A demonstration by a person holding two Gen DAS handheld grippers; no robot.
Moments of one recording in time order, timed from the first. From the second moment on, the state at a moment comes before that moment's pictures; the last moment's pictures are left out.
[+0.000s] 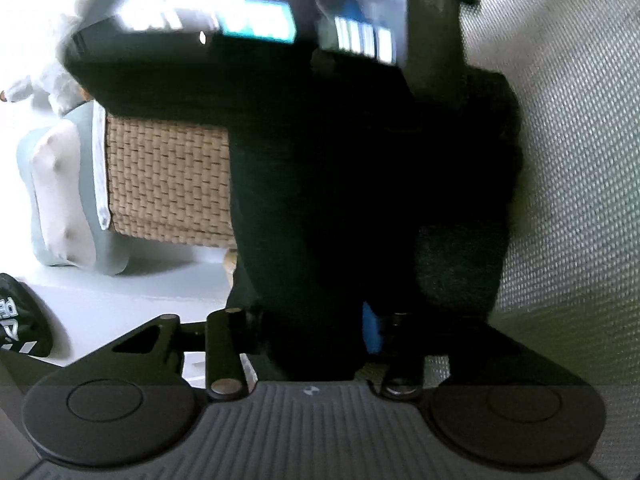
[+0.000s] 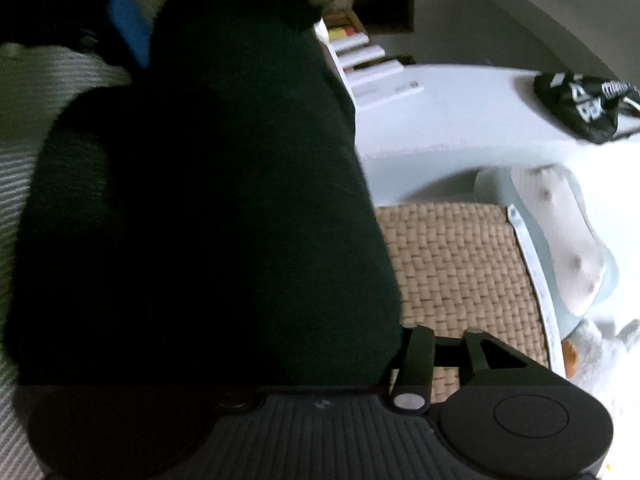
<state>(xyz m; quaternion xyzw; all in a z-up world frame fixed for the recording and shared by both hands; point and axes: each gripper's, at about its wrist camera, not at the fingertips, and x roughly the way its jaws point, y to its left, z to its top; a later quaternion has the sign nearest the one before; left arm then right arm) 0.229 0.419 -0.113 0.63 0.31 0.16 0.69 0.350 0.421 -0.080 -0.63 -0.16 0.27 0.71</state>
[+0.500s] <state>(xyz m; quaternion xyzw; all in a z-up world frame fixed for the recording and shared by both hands) 0.234 0.429 -0.121 0.61 0.34 0.18 0.70 0.320 0.398 -0.081 -0.62 -0.20 0.34 0.68</state>
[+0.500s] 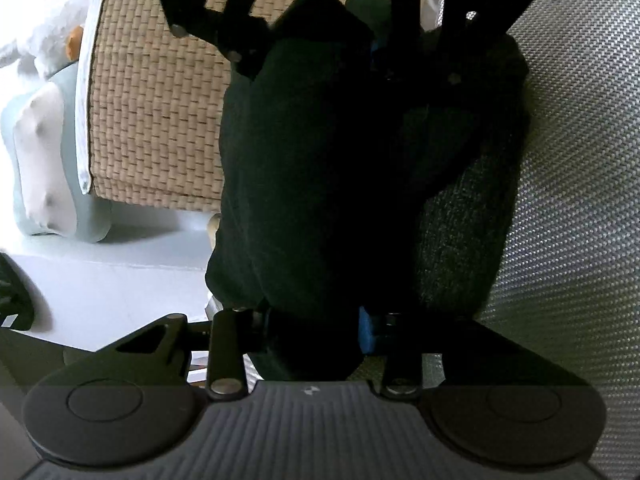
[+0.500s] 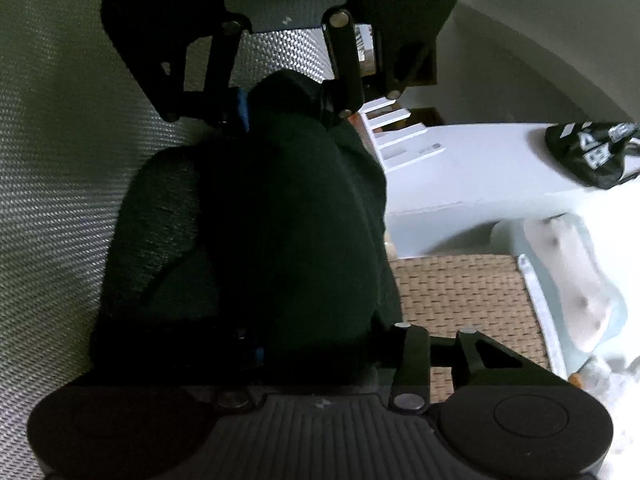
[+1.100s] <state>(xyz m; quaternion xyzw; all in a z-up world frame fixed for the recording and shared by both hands) 0.196 0.394 -0.116 0.57 0.33 0.16 0.73 0.321 0.401 -0.100 -0.63 -0.18 0.33 0.68</state>
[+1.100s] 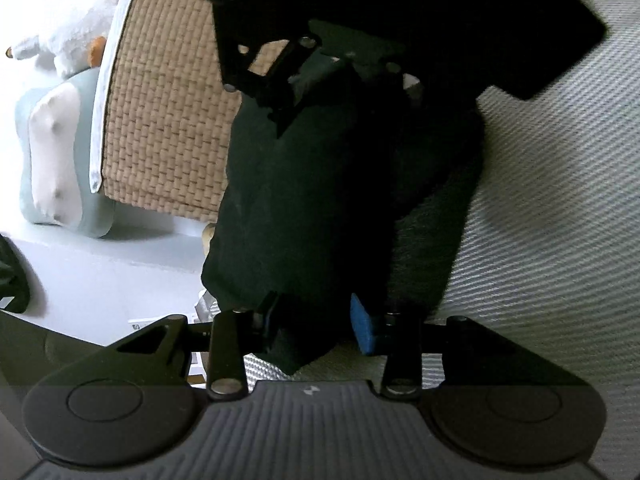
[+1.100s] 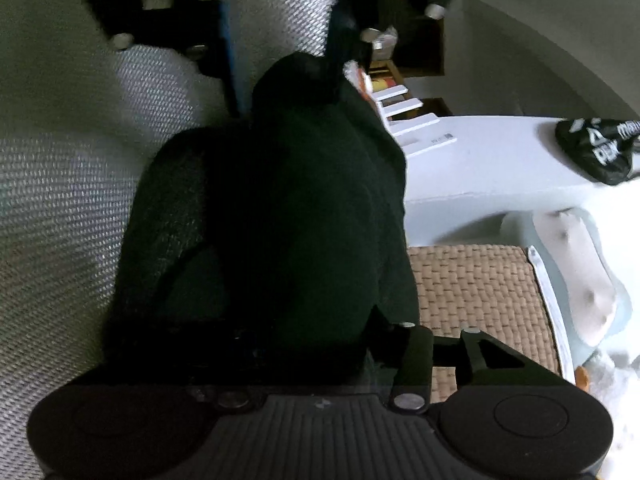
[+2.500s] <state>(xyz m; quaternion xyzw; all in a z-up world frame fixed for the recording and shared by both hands) 0.145 0.258 -0.041 0.32 0.33 0.18 0.87 0.228 0.217 -0.046 -0.47 0.02 0.37 0.80</state>
